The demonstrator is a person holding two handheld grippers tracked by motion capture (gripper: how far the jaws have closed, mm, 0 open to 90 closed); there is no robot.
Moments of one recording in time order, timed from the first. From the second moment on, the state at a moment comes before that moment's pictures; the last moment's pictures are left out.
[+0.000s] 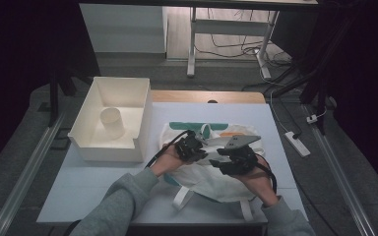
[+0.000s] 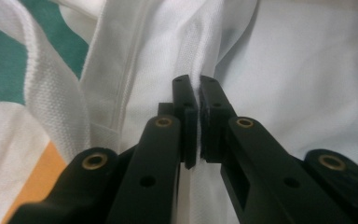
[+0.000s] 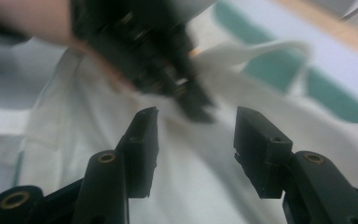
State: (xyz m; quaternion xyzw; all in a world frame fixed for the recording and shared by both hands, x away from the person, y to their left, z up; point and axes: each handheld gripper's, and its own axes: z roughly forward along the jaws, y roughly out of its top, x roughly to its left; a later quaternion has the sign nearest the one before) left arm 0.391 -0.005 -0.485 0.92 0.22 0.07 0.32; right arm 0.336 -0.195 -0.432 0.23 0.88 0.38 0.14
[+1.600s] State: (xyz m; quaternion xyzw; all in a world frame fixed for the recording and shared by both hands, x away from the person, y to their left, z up) left arm 0.393 0.016 -0.465 0.88 0.25 0.13 0.39; right arm 0.325 -0.163 -0.468 0.20 0.92 0.32 0.11
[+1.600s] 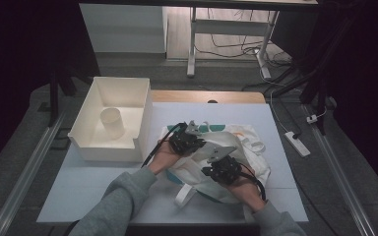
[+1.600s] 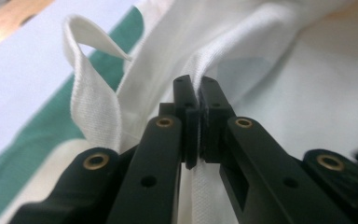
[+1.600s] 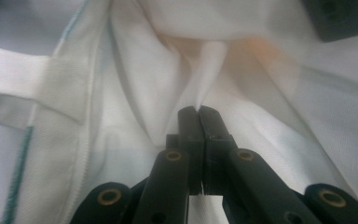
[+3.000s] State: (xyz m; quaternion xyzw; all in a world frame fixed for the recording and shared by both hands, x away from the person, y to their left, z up) left arm 0.410 0.037 -0.467 0.86 0.29 0.15 0.40; right arm 0.285 -0.158 -0.467 0.18 0.90 0.37 0.11
